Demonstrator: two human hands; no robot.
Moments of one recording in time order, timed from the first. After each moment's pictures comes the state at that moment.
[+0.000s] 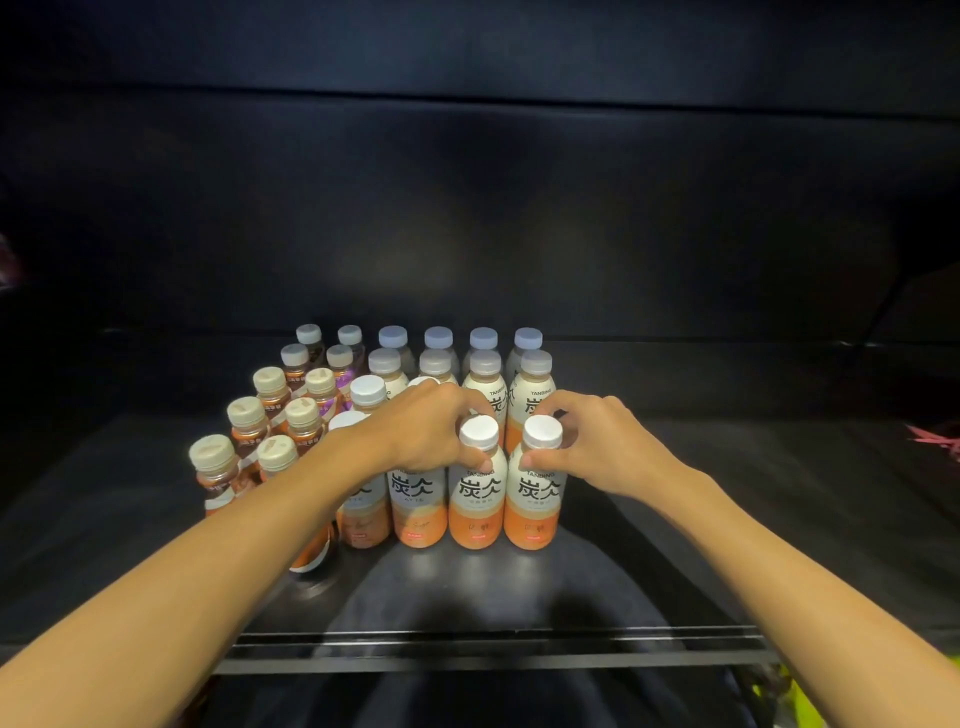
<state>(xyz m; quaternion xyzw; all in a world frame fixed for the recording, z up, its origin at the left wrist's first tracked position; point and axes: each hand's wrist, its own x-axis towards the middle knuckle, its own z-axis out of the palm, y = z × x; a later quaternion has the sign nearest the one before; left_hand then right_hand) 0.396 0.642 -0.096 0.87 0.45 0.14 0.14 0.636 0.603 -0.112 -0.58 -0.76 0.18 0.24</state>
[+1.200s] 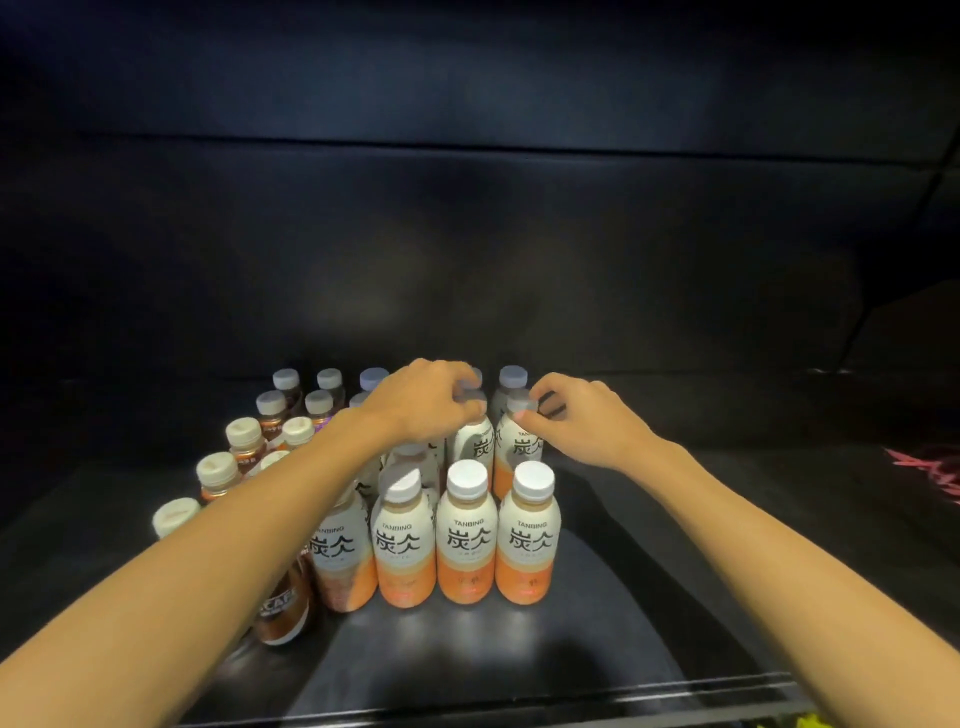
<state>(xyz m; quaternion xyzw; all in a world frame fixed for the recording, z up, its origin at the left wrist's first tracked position) 0.413 0.693 -0.059 0.84 0.51 0.17 0.13 0.645 0.662 -0.089 -0.62 -0.73 0.12 0.25</state>
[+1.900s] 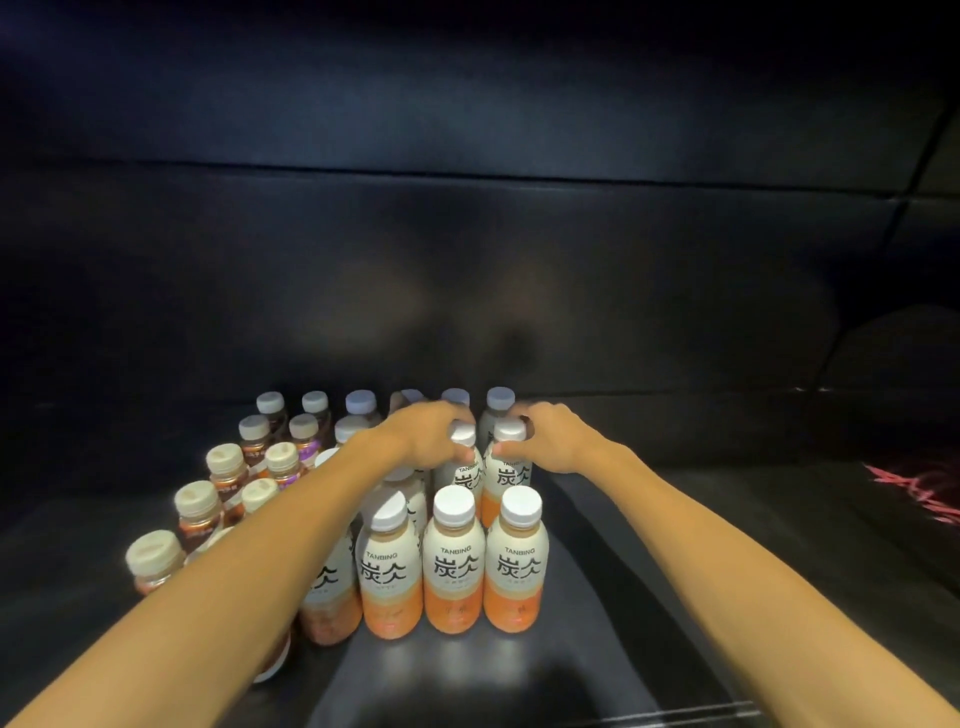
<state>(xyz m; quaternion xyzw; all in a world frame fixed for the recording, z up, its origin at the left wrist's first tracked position) 0.430 0.731 -0.083 0.85 0.50 0.07 0.14 0.647 0.721 -0.112 -0.63 -0.73 0.18 0.19</state>
